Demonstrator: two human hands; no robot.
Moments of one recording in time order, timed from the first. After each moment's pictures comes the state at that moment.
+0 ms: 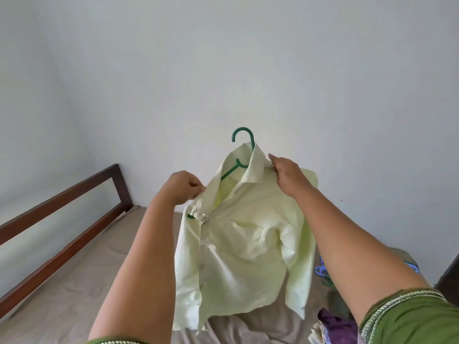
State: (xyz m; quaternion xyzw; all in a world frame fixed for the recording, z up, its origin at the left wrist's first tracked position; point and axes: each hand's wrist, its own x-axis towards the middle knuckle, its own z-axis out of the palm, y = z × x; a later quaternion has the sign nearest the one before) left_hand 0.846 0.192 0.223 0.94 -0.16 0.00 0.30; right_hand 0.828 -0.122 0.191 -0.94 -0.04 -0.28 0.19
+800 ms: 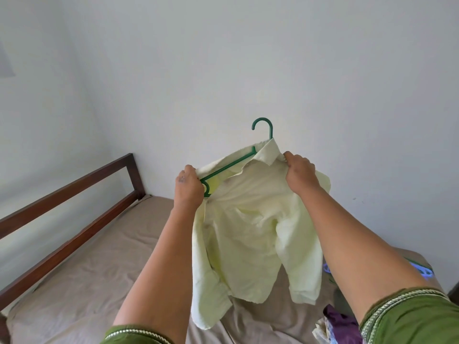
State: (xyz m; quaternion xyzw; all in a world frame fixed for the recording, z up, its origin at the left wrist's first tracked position) left_hand 0.835 0.178 0.177 0.91 -0.04 0.22 0.35; right_hand 0.822 -0.107 0.184 -0.94 0.06 -0.30 0.13
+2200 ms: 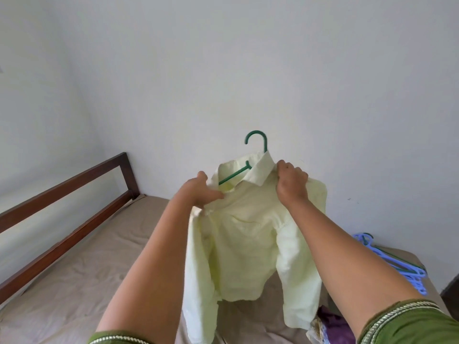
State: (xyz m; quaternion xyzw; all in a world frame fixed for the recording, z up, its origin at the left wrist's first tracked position) left_hand 0.831 0.152 0.199 0.94 -0.04 -0.08 0.32; right_hand 0.819 -0.097 0.158 -0.92 0.09 -0.36 0.11
